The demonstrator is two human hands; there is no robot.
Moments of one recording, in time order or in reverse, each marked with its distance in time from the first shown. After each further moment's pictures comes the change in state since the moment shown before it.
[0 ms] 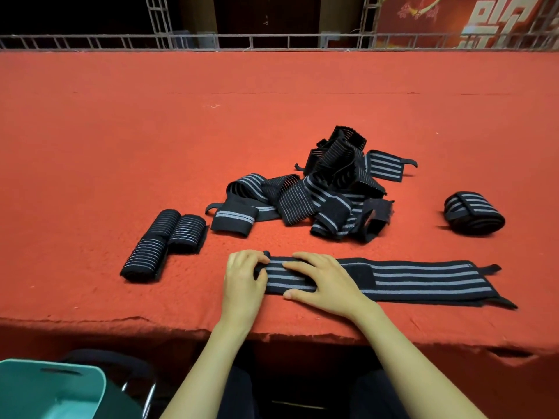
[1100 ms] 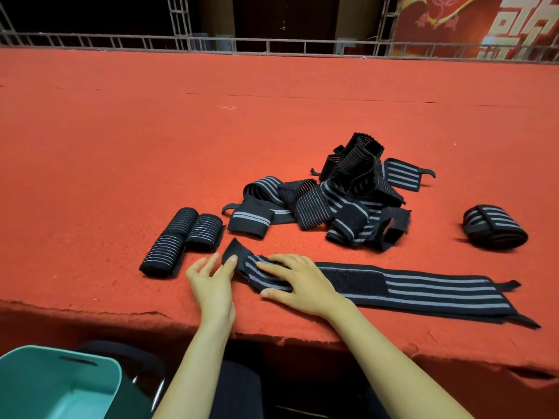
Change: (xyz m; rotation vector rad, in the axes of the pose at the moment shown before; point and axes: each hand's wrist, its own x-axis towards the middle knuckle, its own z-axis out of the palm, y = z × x) left_hand 0.009 -0.014 -0.041 -0.967 0.425 -0.852; right_hand 0.043 -0.039 0.031 0.024 -0.053 -0.160
